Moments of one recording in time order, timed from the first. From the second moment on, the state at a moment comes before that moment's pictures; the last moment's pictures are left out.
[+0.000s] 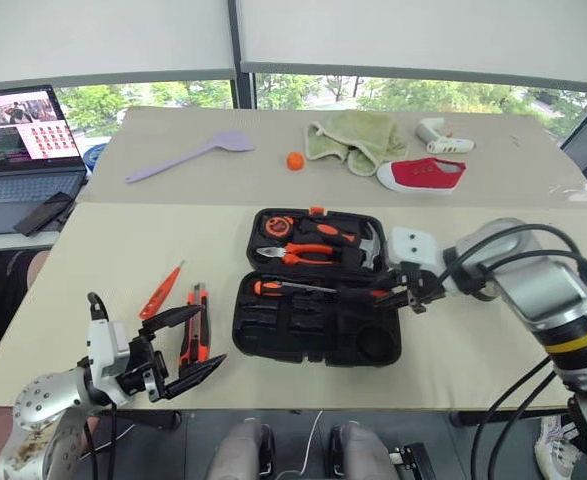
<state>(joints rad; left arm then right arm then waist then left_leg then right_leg) 0.27 0.58 0.27 -0.31 -0.62 -0.04 -1.15 -0.70 -0.87 0.39 -0.14 0.17 0.63 1.32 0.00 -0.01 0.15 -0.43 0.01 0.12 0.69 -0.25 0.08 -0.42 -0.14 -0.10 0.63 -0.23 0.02</state>
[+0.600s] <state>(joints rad) 0.28 0.58 0.26 -0.31 -0.60 -0.05 -1.15 -0.76 -0.83 0.52 -0.10 0.01 0.67 1.31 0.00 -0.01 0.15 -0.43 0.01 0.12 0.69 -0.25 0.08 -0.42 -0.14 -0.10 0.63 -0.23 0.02</state>
